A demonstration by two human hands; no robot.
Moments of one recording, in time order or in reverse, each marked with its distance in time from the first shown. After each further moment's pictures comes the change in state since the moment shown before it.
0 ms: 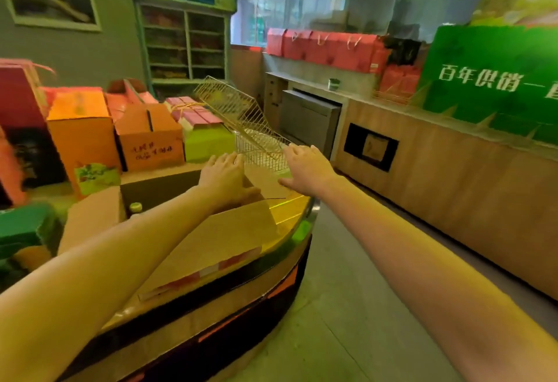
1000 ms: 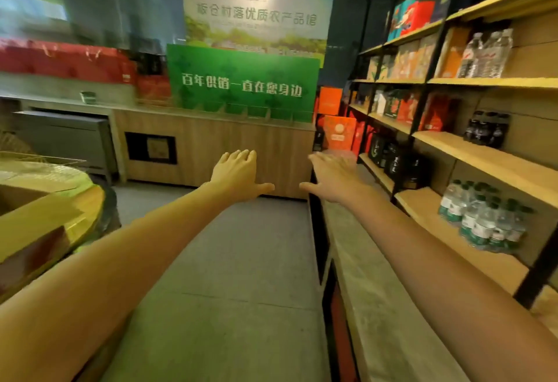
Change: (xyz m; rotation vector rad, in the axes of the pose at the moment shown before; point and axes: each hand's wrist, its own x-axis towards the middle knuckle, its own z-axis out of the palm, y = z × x) left_hand -0.460 0.261 -0.194 -0.339 0.132 0.927; right_hand -0.667 -0.096 -0.213 -0.116 -0.072 1.005
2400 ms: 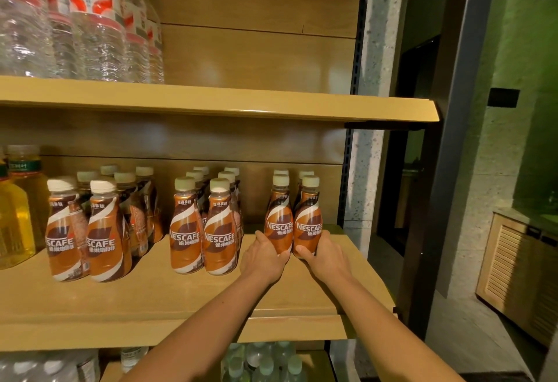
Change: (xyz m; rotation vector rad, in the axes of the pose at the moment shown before) left_hand -0.288 0.961 -0.052 -0.973 -0.665 1.227; right_hand -0.760 0.489 -0.100 -0.098 0.567 1.907
